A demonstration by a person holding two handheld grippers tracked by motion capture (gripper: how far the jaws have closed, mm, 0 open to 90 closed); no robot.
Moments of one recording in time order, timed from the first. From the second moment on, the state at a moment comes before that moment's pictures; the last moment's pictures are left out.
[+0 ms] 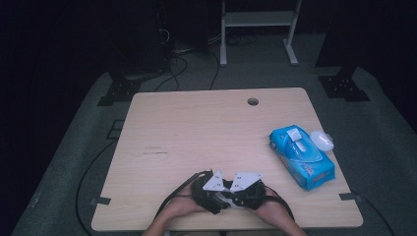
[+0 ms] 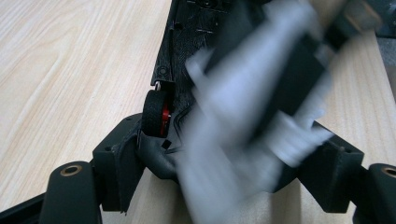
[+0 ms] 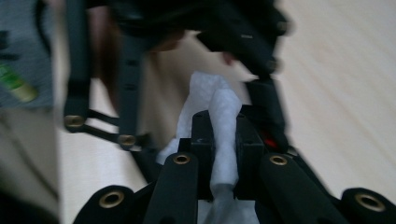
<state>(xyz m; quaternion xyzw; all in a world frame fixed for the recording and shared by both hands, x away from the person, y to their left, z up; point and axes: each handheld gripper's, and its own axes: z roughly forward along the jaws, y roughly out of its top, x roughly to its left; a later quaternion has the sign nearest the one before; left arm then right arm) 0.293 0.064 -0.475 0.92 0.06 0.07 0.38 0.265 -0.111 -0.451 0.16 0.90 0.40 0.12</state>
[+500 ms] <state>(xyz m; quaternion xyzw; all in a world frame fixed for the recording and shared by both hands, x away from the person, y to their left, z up) 0.293 0.062 -0.474 0.92 0.07 0.07 0.39 0.273 -0.125 -0.449 0.18 0.89 0.40 0.13</state>
